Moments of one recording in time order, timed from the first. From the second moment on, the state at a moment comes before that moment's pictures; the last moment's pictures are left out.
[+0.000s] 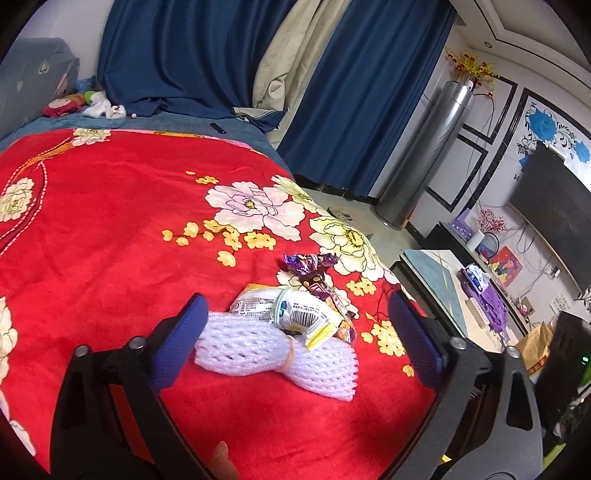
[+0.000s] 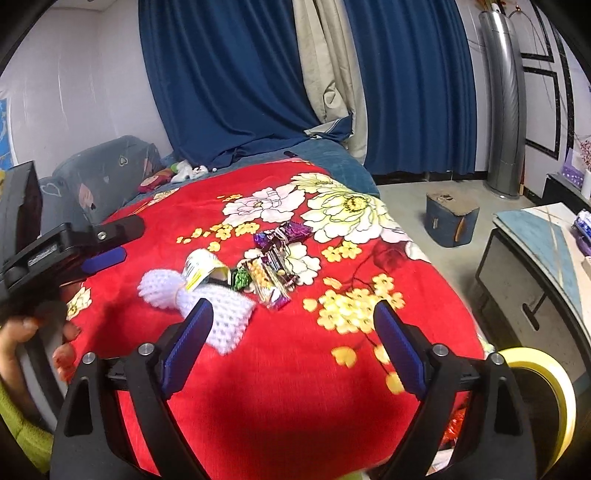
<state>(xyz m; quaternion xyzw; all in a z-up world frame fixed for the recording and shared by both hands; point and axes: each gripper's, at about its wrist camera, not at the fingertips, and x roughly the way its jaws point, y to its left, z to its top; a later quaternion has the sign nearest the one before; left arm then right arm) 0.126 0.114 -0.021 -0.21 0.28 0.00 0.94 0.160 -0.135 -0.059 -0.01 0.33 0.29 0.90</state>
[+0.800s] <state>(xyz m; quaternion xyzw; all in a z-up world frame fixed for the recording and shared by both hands) 0.191 0.126 -0.073 -0.30 0.40 -0.01 0.87 0.230 -0.076 -0.125 0.02 0.44 0.33 0.83</state>
